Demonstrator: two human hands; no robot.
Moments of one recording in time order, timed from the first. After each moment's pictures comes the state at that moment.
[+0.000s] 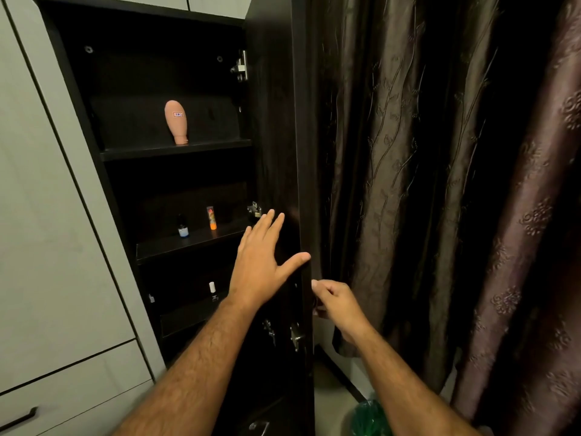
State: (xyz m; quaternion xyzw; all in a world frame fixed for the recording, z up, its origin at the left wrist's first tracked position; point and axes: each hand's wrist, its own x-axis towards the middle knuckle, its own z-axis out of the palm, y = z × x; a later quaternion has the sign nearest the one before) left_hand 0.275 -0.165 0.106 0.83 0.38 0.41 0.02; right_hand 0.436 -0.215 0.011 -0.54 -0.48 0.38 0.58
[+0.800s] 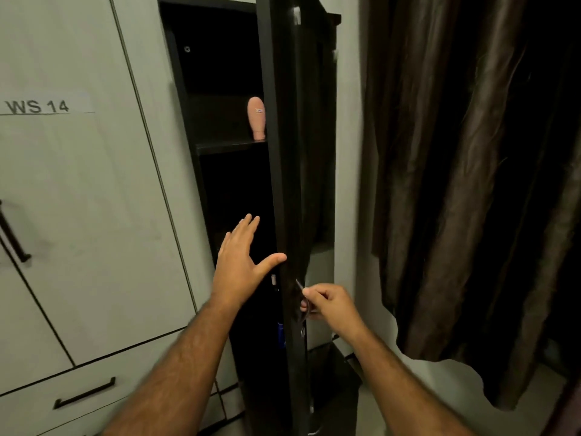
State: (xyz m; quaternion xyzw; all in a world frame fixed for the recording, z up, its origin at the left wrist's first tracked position) left_hand 0.084 -0.116 0.110 0.77 0.46 0.44 0.07; right_hand 0.276 -0.151 0.009 -0.49 -0.53 0.43 0.54
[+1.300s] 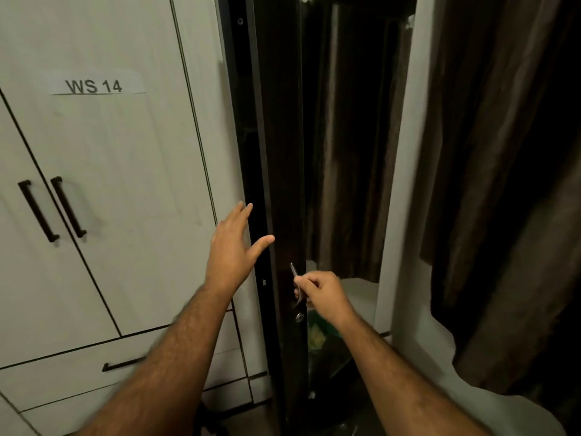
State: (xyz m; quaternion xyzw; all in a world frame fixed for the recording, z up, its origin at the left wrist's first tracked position) left_hand 0.008 -0.046 0.103 0.72 0.52 0.45 -0.01; right_hand 0.200 -0.064 0.012 -0.53 -0.61 0.35 0.48
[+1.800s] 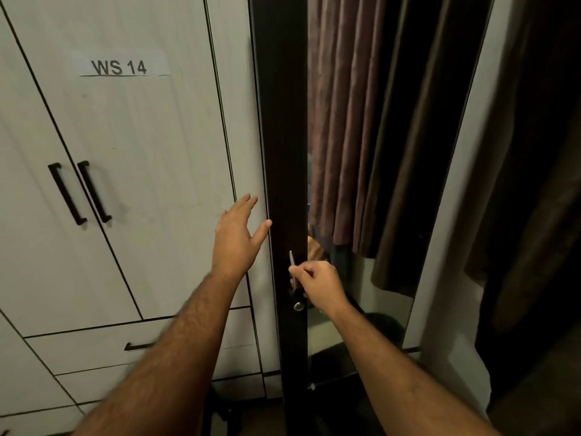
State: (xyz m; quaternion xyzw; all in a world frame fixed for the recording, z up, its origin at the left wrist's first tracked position) left_hand -0.005 0.021 0.096 0.67 0.58 0.47 -0.04; right_hand 0.168 0.020 0.014 -0.52 -0.66 0.33 0.44
